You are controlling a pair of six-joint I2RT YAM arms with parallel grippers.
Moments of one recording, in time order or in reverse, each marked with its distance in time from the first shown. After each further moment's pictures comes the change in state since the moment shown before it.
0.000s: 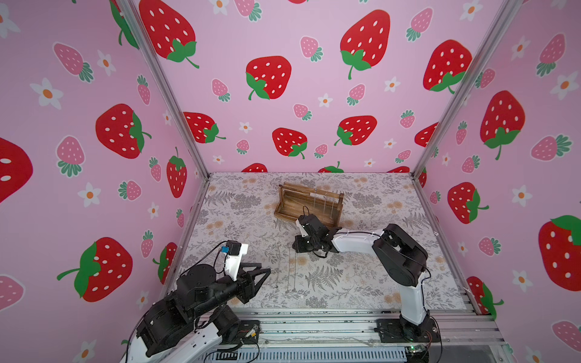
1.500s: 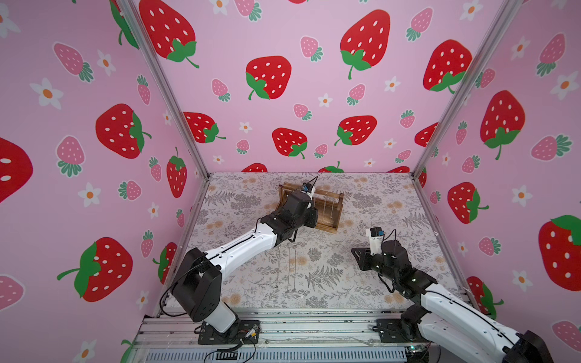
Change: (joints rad) left arm 0.048 1.265 0.362 0.718 -0.246 0.208; right arm -0.294 -1.201 -0.885 0.016 0.122 -0.172
